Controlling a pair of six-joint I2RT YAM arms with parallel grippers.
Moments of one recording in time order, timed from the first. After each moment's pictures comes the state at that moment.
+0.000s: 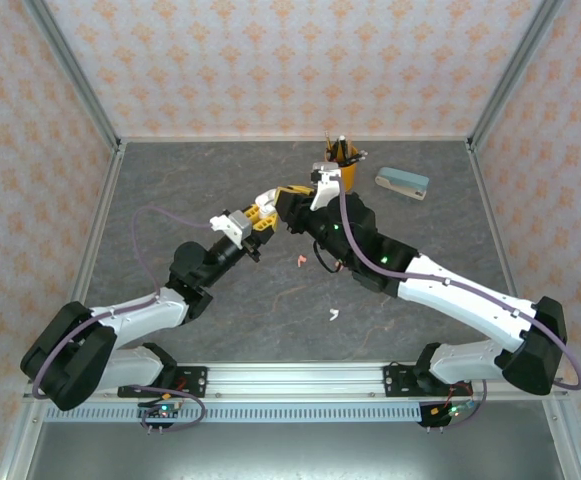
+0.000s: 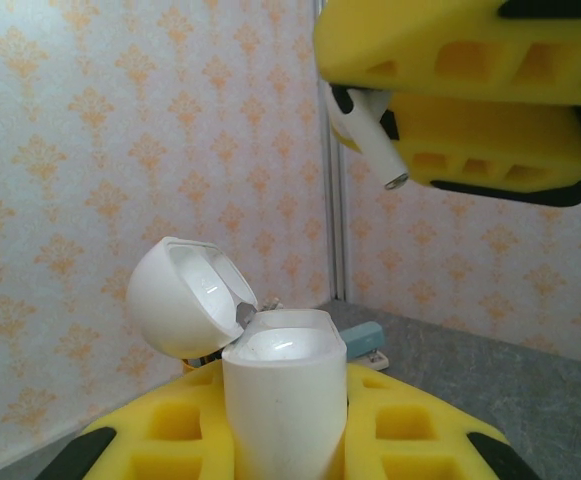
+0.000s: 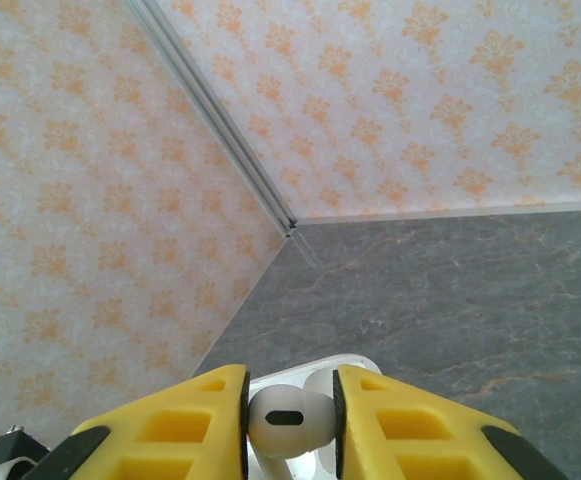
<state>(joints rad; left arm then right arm) -0.56 1.24 0.41 1.08 0.18 0.03 0.95 1.25 1.10 0.05 0.27 0.53</state>
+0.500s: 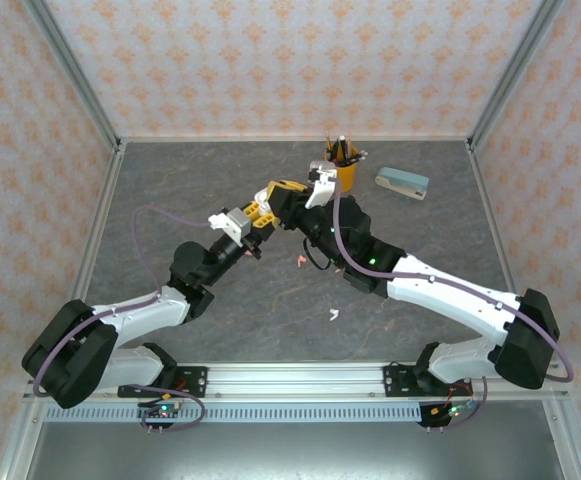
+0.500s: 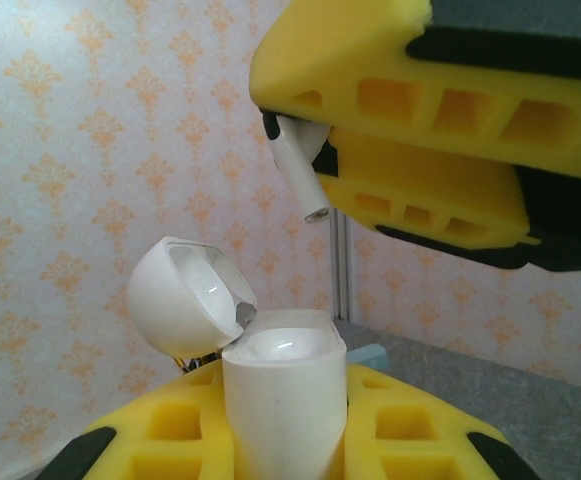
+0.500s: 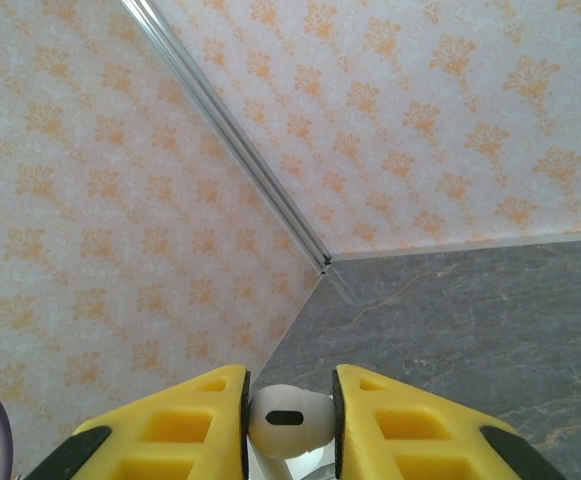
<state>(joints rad) -0.57 1.25 0.43 1.11 0.16 0.02 0.95 1.31 1.06 0.25 0.27 0.58</state>
